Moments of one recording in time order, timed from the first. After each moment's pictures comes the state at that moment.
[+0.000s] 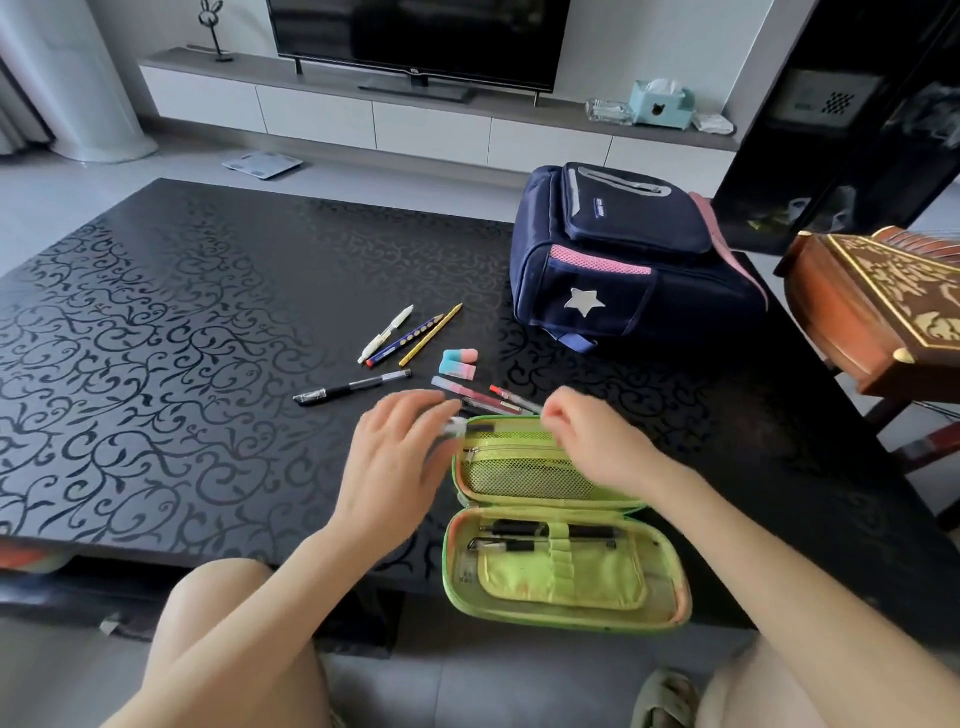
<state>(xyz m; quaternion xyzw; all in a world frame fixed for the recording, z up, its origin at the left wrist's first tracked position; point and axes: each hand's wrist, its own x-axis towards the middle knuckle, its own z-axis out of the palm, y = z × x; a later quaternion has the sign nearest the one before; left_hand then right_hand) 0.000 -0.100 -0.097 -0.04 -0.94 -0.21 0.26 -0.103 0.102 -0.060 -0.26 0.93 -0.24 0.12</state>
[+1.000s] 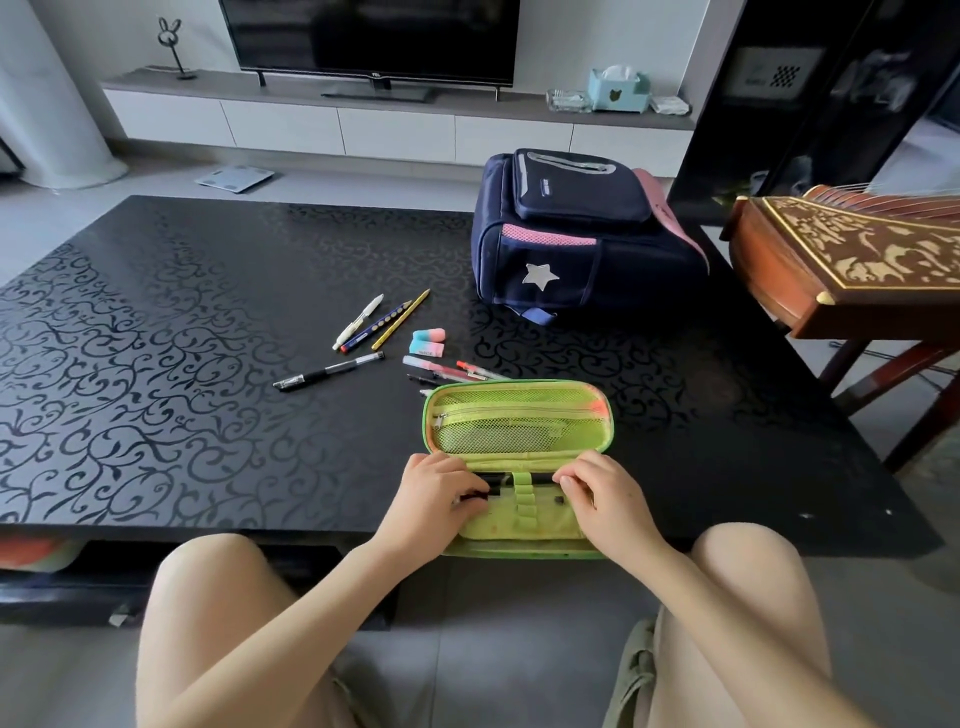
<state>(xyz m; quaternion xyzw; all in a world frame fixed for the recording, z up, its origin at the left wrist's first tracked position) 0.022 -0.039 -0.150 -0.10 -0.95 -0.28 0.11 -0.028 0.185 -0.150 -0.24 0.93 -0.29 -0.04</state>
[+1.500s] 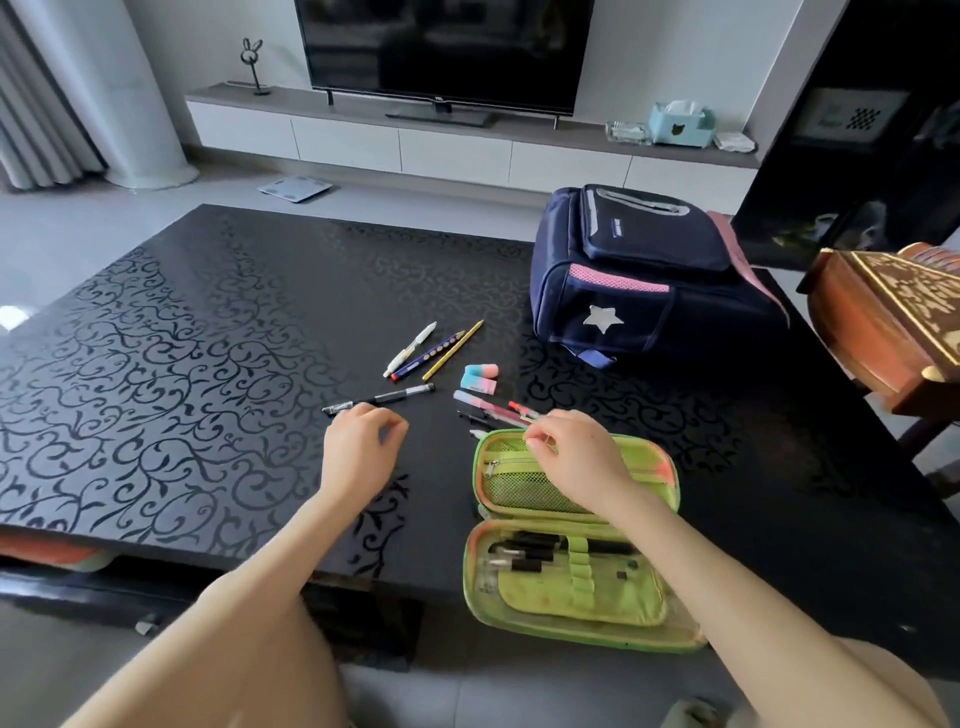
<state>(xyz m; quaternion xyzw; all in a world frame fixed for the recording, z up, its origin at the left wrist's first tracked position) -0.032 -0.158 -0.132 0.19 -0.92 -0.27 0.20 -0.098 0.077 -0.089 -0.30 0.93 -0.22 -0.01</state>
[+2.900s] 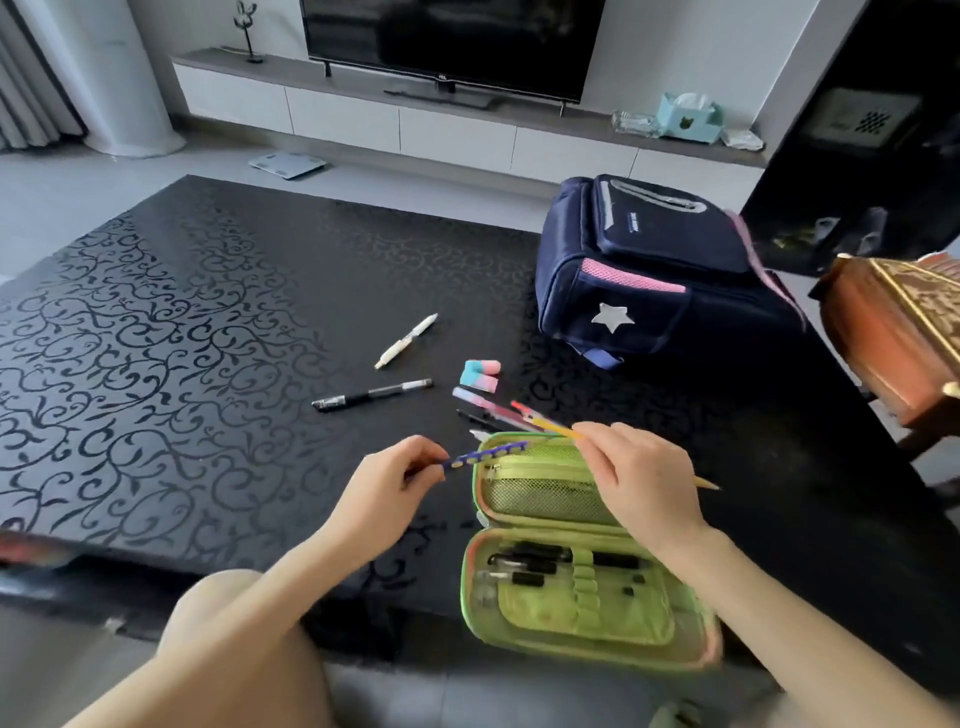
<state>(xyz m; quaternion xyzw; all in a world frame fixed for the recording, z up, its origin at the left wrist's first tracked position) -0.002 -0.125 -0.114 0.08 -0.90 -0.42 0.09 -0.104 0.117 -0.102 -0.33 0.90 -0.17 -0.24</state>
